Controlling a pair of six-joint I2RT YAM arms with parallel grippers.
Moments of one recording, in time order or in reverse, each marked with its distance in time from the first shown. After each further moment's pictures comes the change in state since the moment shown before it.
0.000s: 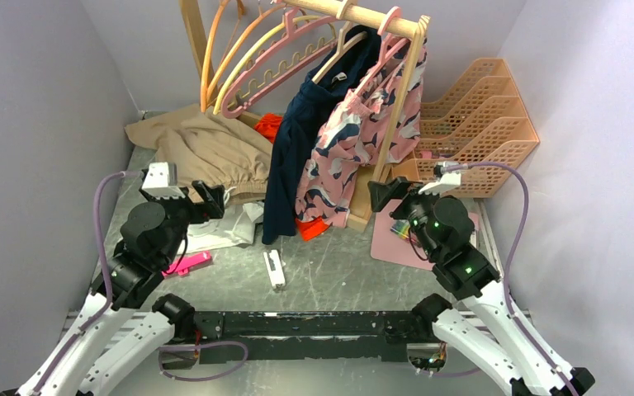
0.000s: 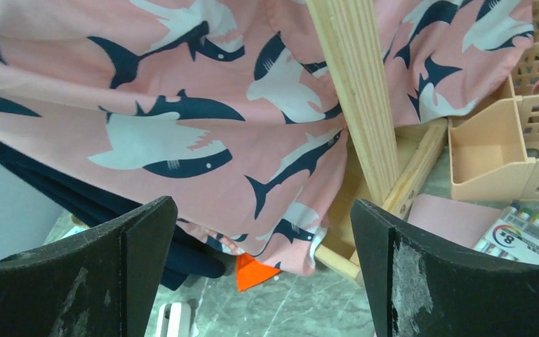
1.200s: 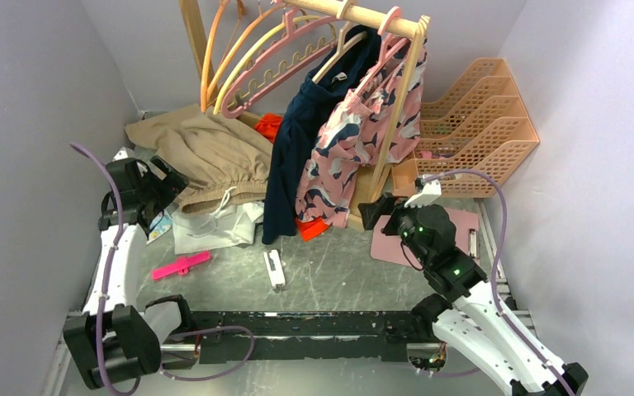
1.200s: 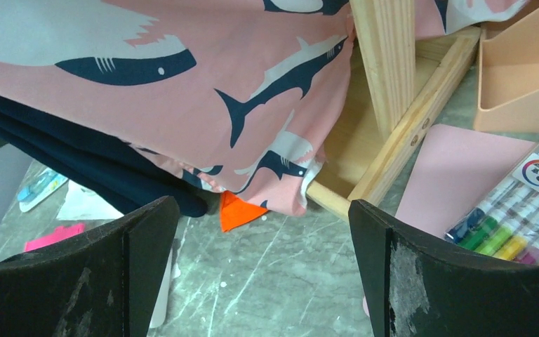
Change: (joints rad) left arm 0.764 0.489 0.026 0.000 0.506 -0.264; right arm 0.000 -0.005 -0.143 -0.039 -0.080 0.036
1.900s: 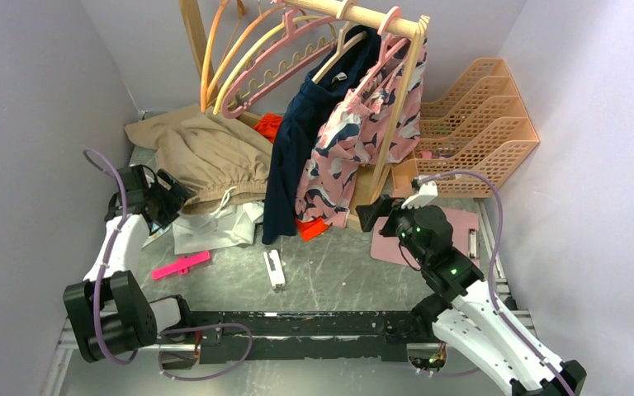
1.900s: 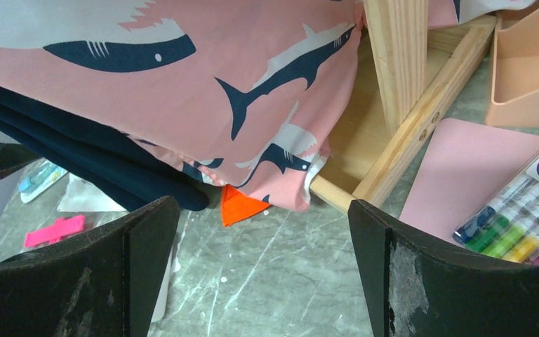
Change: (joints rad) left arm 0.041 0.172 -0.044 0.014 0.111 -0.062; right arm 0.000 0.001 -0.029 0.029 -0.032 0.005
